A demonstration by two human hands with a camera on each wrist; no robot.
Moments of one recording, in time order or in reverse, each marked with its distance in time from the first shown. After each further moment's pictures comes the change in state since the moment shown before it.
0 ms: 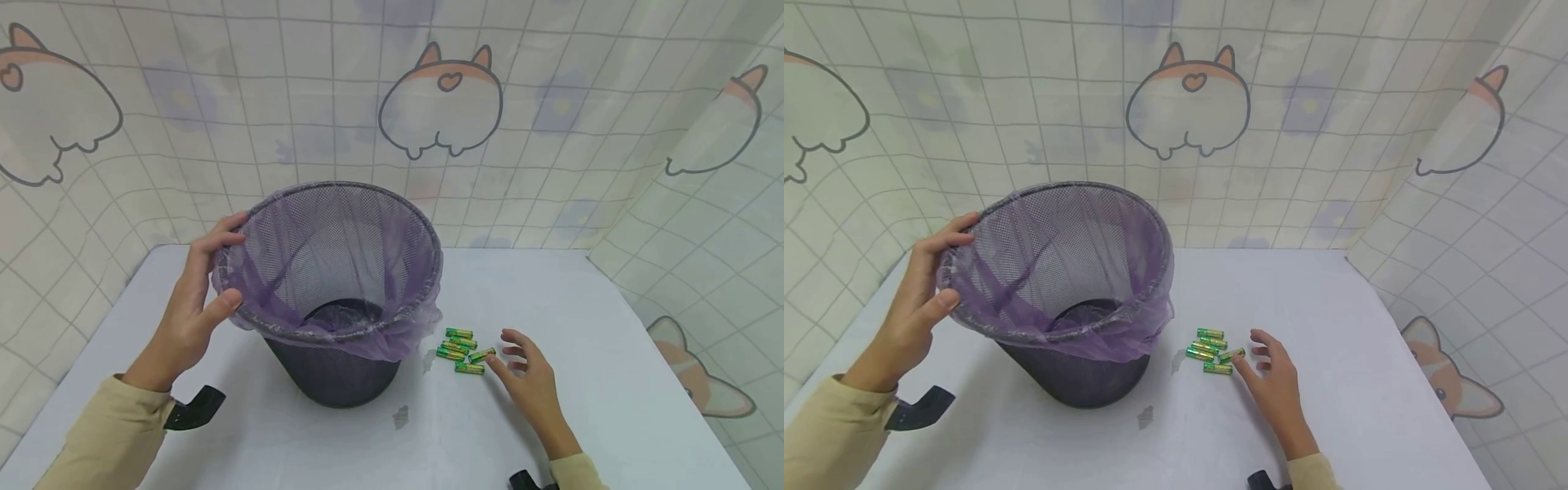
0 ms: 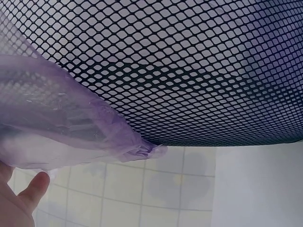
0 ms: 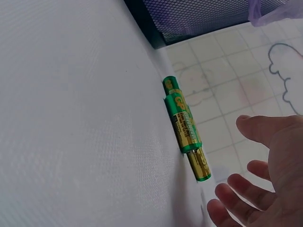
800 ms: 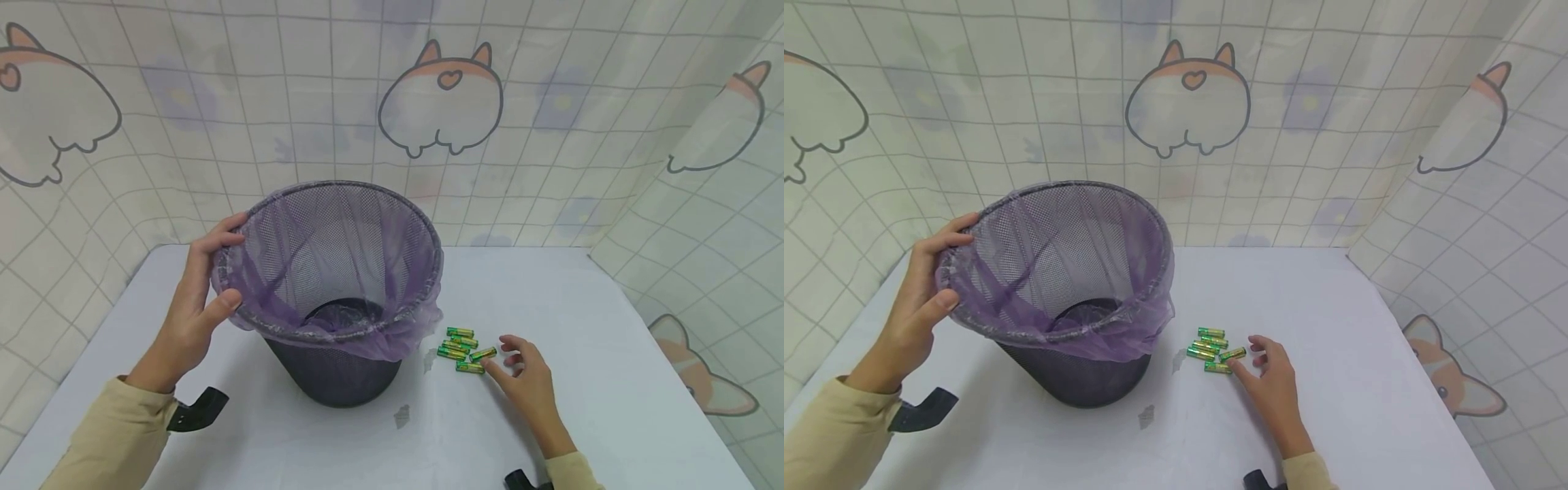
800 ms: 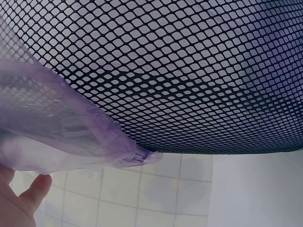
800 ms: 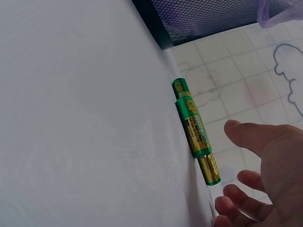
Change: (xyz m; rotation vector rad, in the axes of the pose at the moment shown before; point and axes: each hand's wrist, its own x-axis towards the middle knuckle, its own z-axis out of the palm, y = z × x) left_hand 0.000 -0.001 0.004 -0.071 0.019 -0.016; right_hand 0.001 0.002 0.010 -0.069 0.016 0.070
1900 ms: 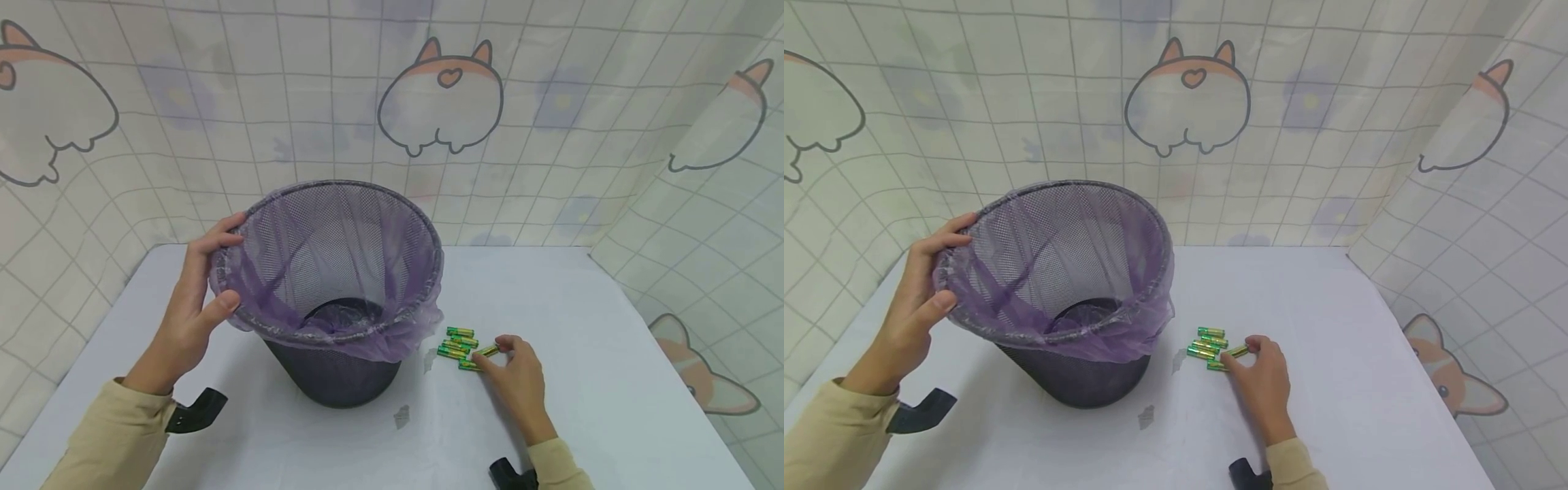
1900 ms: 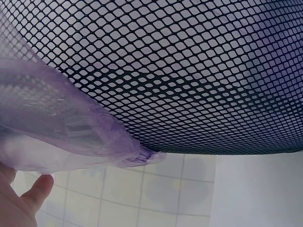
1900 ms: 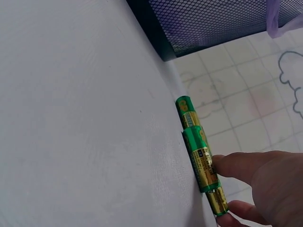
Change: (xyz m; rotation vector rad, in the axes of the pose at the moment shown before) left_hand 0.000 -0.001 -0.001 0.002 -0.006 -0.006; right_hand 0.006 -0.013 0.012 -0.088 -0.013 0.146
